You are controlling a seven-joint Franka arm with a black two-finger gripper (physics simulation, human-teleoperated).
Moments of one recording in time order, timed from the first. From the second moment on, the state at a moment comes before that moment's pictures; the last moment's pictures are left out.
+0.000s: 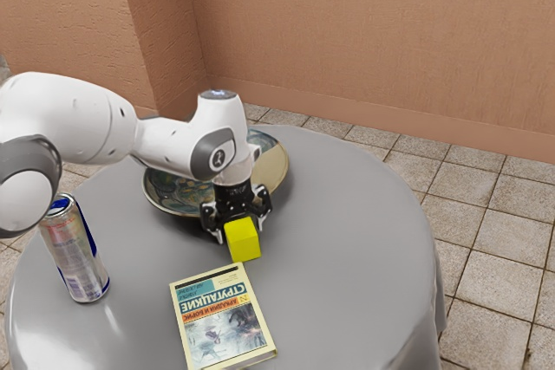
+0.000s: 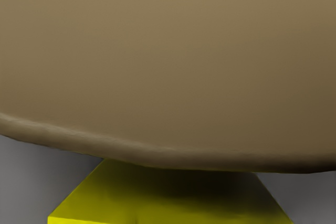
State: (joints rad) arm -0.23 0.48 0.15 -1.83 -0.12 2.23 -0.93
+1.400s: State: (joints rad) arm -0.24 0.41 0.13 -1.82 -0.13 2.23 -0.93
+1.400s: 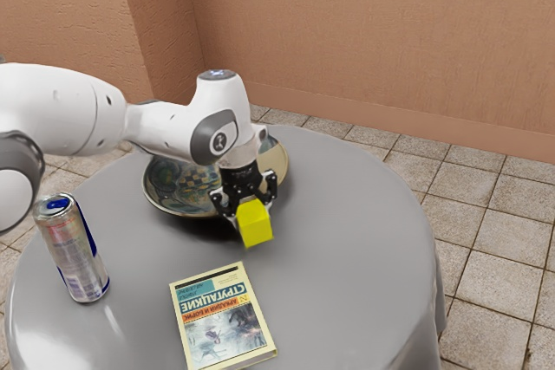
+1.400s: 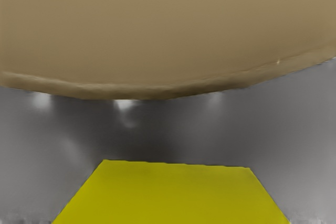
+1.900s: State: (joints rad) arm -0.24 0.28 0.14 -1.82 -0.14 2.20 -0.93
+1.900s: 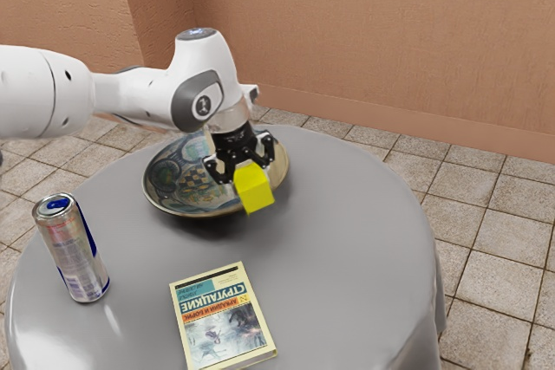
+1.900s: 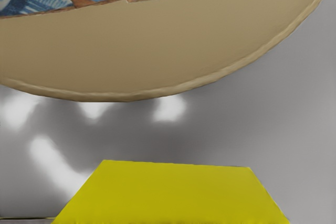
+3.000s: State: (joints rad) arm -0.14 0.55 0.36 -1.53 -0.31 2.24 -0.94
